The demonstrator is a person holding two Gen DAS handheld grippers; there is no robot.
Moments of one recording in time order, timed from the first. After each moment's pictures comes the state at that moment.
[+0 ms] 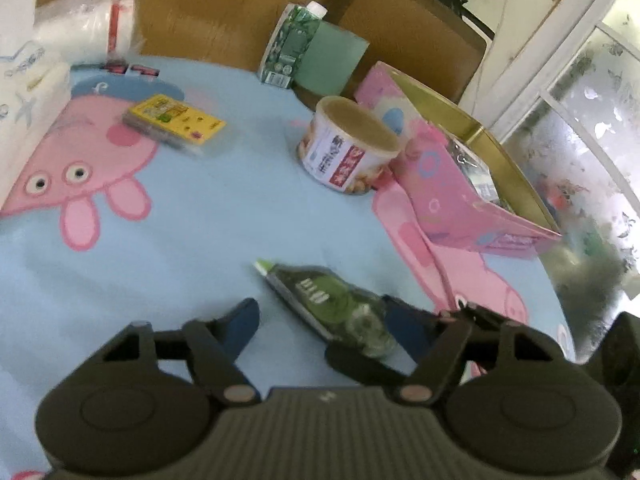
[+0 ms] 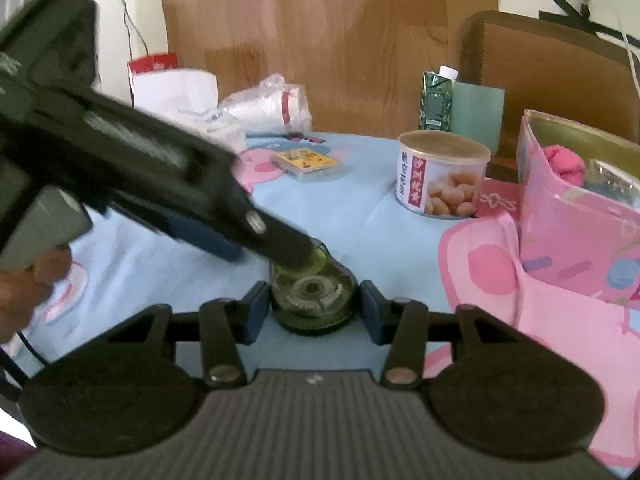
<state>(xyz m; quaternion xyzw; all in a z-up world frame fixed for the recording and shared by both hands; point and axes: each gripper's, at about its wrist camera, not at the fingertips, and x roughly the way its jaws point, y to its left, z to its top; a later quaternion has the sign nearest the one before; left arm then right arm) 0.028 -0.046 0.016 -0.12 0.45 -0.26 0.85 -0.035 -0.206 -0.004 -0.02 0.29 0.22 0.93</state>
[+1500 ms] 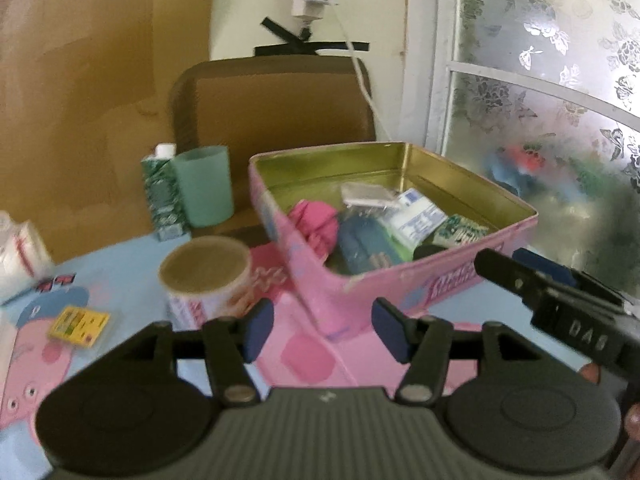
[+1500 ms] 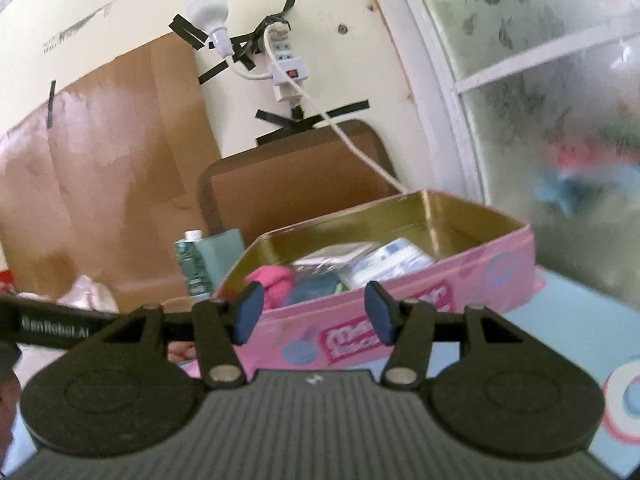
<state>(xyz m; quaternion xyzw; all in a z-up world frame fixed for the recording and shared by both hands) 0.000 -0.189 0.070 0.07 0.29 -0.27 0.91 -0.075 -0.371 0.032 0.14 0.10 -0.05 0.98</state>
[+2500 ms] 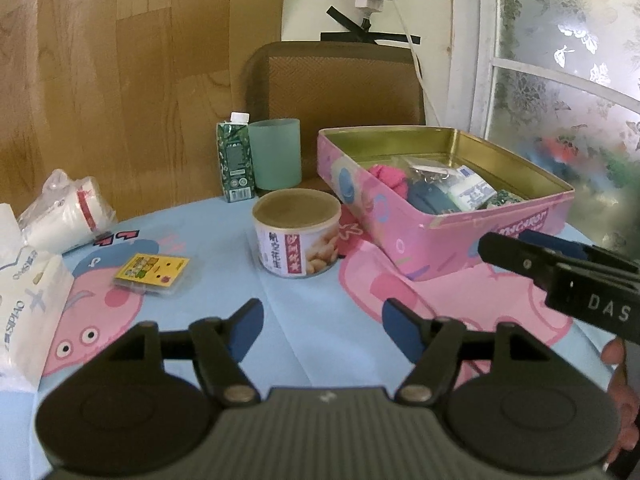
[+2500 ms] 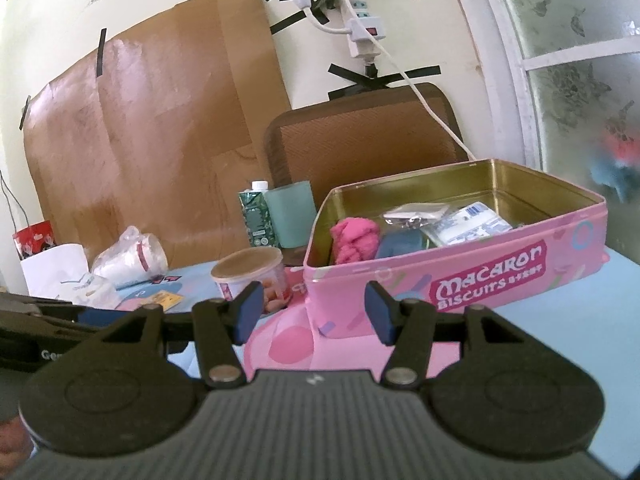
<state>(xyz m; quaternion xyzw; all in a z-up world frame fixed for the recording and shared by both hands) -0.016 -0.120 0.050 0.07 0.29 -0.23 0.93 -0.070 -0.306 0.033 0.11 0.15 0.01 0.98</state>
